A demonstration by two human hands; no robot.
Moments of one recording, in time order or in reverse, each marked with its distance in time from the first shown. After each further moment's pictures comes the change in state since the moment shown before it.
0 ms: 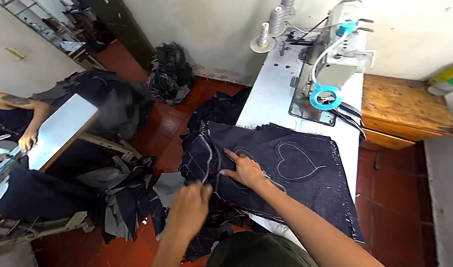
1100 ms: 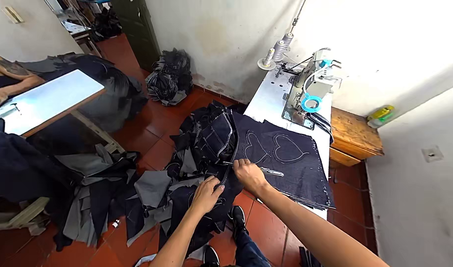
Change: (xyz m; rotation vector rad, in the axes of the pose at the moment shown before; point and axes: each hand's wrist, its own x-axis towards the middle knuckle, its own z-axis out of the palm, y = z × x) left_hand 0.032 -0.140 0.147 -0.373 0.129 0.556; right_hand -0.094 -0.060 0.106 -0.598 0.351 -0.175
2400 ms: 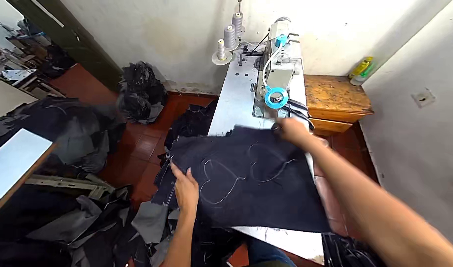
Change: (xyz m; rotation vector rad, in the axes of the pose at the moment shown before) left_hand 0.179 0.103 0.007 0.277 0.777 -0.198; right_hand 0.037 0.365 -0.051 0.435 0.107 0.408
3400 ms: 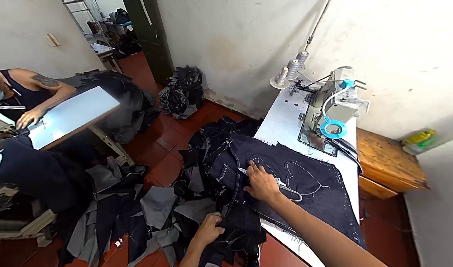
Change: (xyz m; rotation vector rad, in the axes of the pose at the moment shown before) left_hand -0.113 -0.222 0.011 -0.343 -0.903 0.172; right_hand -0.102 -0.276 0.143 -0.440 -0.347 -0.198
